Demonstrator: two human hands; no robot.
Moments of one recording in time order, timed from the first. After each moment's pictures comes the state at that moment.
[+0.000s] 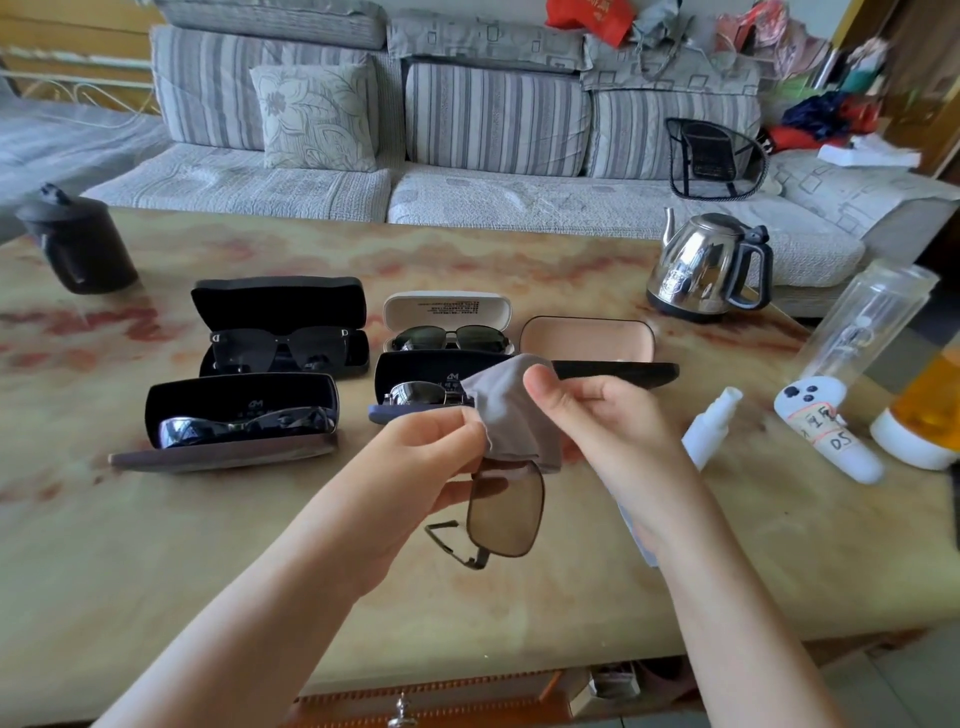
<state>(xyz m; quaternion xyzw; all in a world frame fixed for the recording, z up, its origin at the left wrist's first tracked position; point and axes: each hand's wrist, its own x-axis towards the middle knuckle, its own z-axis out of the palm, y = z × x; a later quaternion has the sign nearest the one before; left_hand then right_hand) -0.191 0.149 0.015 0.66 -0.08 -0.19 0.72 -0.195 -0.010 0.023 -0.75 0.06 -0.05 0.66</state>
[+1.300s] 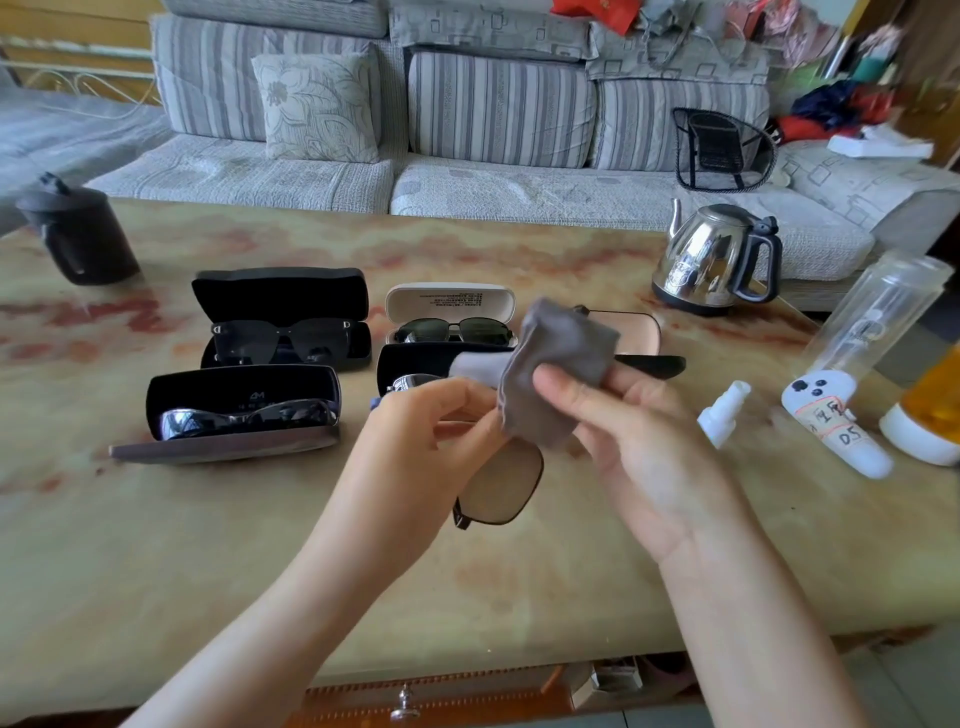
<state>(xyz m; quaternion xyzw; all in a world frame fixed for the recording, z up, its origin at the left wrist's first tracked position) -0.199 0.146 0.021 0.79 -0.15 0.04 0.59 -0.196 -0.009 0.029 -0.56 0.01 0.00 0.83</state>
